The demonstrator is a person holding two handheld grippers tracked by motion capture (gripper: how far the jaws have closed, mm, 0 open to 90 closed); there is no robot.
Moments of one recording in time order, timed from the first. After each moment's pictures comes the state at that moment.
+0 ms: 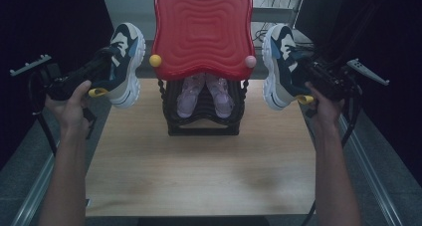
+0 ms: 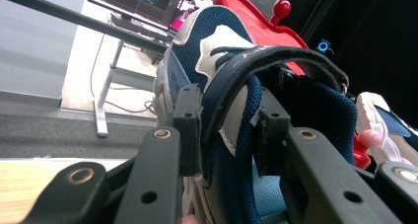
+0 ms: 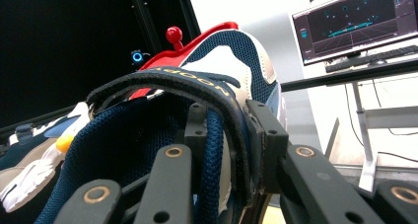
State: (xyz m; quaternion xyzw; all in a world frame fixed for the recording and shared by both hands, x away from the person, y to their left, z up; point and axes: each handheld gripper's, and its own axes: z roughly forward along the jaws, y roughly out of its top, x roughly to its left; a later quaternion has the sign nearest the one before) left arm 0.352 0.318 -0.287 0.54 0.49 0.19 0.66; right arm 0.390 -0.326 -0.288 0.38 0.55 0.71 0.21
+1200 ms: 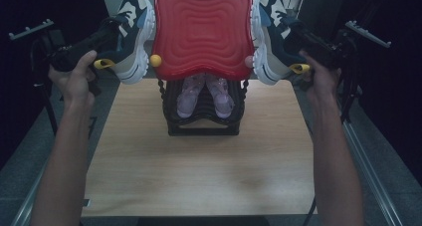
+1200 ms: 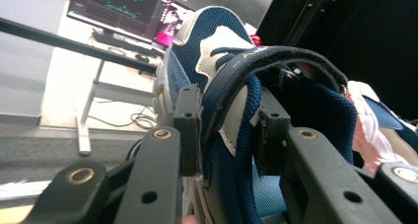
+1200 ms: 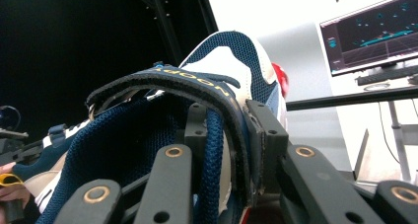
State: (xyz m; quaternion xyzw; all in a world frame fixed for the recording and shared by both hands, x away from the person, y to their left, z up) left arm 0.377 0.290 -0.227 0.54 0.46 0.19 0.68; right arm 0.414 -0.291 -0.216 0.36 0.55 0.73 0.18
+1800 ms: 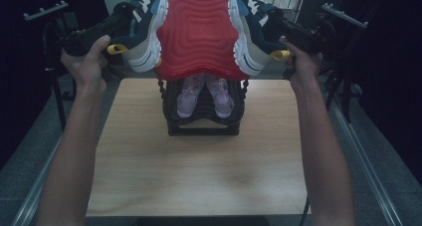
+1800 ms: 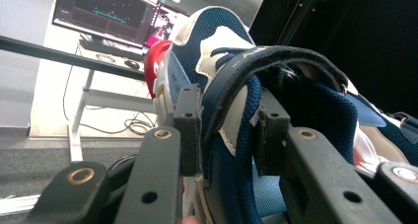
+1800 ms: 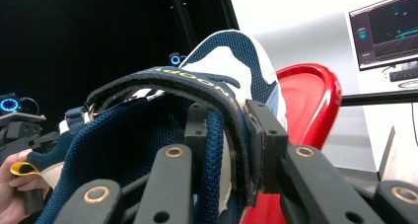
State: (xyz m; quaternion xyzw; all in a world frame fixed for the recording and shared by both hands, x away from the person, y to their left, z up) left arm 0.397 0.259 -0.202 0.54 0.45 0.19 0.68; right arm 0.436 -0.246 -0.196 0.34 0.57 0.73 0.16
